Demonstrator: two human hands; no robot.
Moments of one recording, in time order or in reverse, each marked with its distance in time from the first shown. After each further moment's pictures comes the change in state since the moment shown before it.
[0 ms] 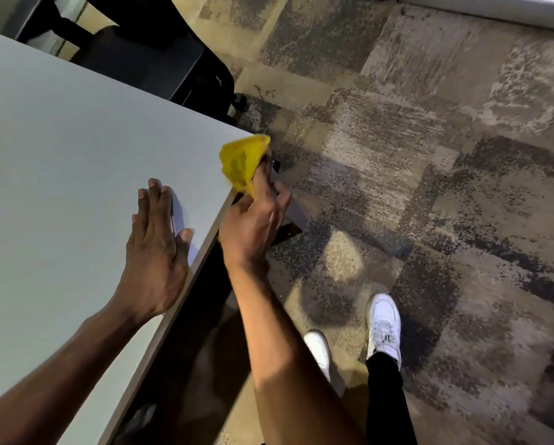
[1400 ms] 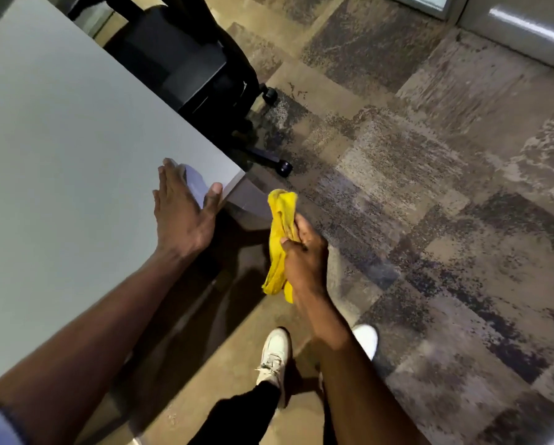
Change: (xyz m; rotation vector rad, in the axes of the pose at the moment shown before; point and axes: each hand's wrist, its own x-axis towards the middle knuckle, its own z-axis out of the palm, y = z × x) left_hand 0.074 0.115 0.016 -0.112 0.247 -0.447; right_hand 0.099 0.038 -0.127 -0.087 -0.522 0.258
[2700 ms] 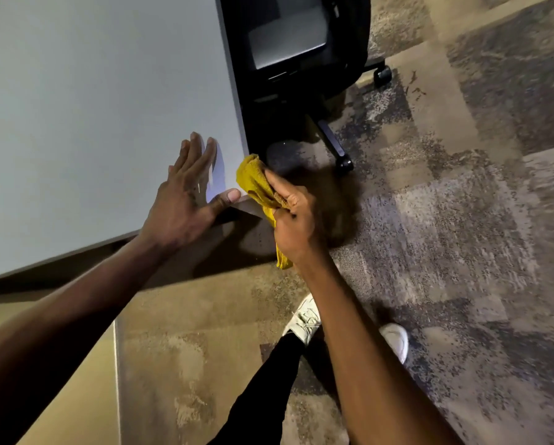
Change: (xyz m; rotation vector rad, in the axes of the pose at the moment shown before) left_hand 0.013 0.059 -0.010 -0.064 -0.025 -0.323; right_hand 0.129 -0.104 0.005 -0.279 -0.785 -0.200
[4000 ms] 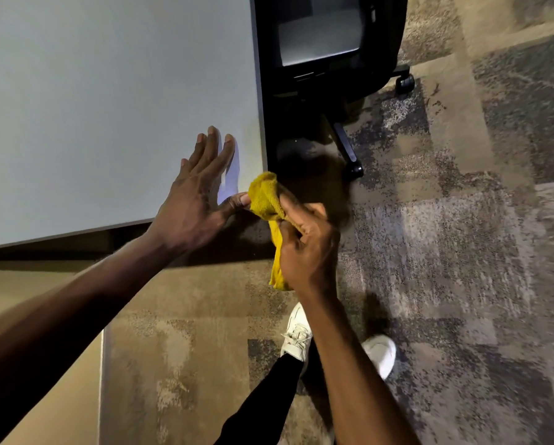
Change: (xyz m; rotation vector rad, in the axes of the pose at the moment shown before) left_hand 0.002 -0.001 -0.001 0.009 -0.037 0.038; right_hand -0.020 0.004 0.004 -0.222 0.168 -0.209
